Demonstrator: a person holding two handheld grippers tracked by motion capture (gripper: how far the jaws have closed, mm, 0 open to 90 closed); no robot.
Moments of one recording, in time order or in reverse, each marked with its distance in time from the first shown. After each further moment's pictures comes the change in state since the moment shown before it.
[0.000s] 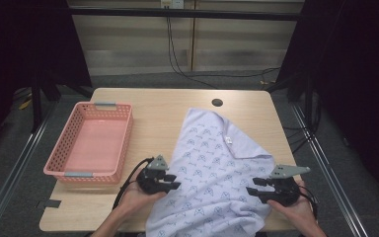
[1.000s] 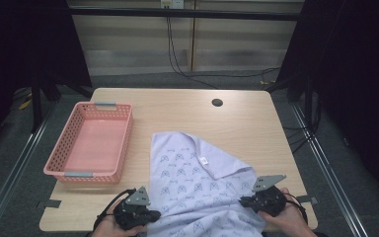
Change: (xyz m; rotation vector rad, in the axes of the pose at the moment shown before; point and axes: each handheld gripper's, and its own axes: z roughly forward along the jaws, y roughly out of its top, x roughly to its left) left arm -0.063 -0.073 -0.066 0.134 -0.098 0.044; right arm 0.032 -0.015 0.020 0.194 0.094 -0.128
